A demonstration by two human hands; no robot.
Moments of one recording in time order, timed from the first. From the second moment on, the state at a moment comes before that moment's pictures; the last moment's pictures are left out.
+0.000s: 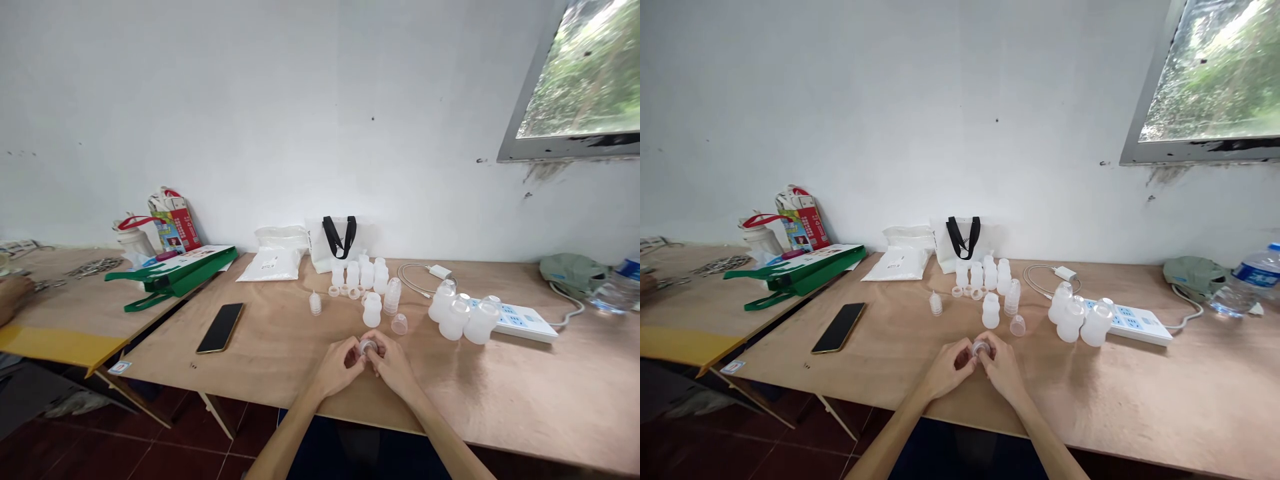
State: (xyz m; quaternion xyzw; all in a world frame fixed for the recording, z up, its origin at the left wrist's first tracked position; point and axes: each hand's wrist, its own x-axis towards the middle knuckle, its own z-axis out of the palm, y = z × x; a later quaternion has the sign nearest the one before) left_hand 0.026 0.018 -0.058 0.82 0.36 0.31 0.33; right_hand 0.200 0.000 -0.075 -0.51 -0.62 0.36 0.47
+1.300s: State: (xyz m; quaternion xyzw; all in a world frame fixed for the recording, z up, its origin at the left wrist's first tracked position) left_hand 0.028 0.022 -0.062 0.80 0.48 0.29 0.22; right_hand 0.198 -0.005 -0.078 -0.51 -0.73 0.21 0.41
